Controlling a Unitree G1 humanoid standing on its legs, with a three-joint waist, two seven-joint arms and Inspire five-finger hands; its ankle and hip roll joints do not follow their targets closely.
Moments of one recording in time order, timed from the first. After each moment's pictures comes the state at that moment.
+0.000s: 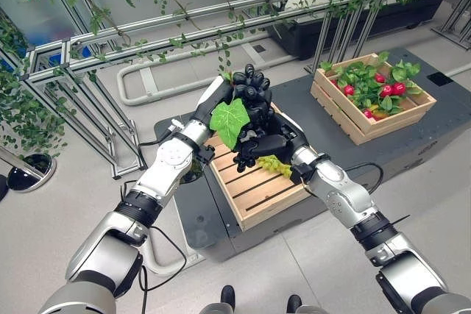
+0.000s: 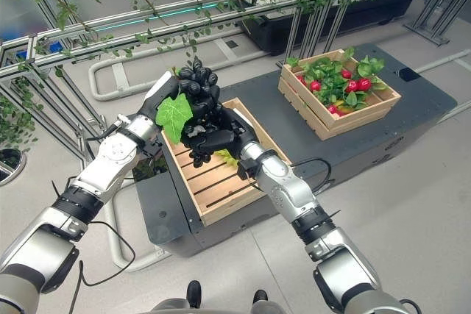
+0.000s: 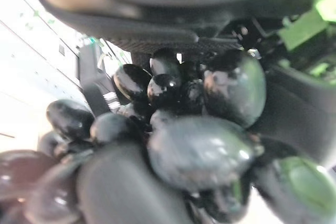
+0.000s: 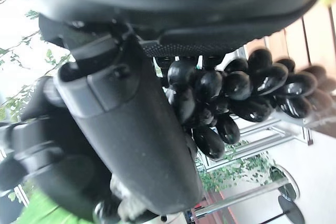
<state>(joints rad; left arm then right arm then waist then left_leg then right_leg) -0.71 0.58 -0.49 0.41 -0.37 -0.27 -0.12 -0.59 -0.33 0.46 0.27 0.81 0.11 0.07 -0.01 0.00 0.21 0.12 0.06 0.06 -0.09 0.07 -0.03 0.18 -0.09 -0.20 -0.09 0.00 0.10</state>
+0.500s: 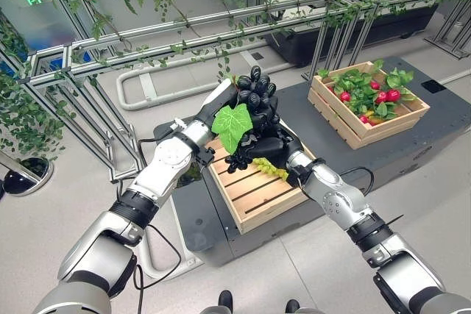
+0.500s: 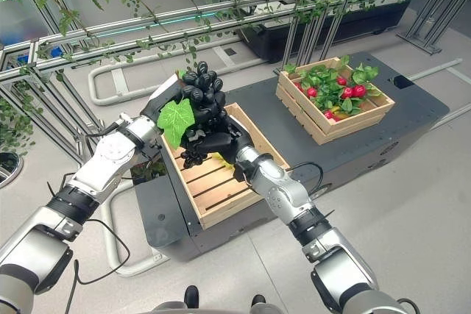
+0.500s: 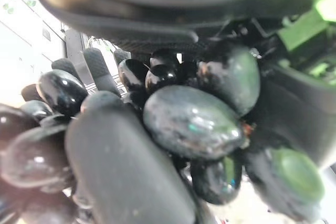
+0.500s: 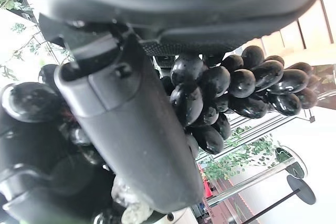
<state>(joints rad) -0.71 0.61 -0.50 0.38 -0.41 -0.25 -0.16 -0.59 -0.32 0.48 0.27 0.91 0.11 0.06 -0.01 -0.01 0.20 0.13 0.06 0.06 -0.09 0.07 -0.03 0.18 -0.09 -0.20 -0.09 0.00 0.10</state>
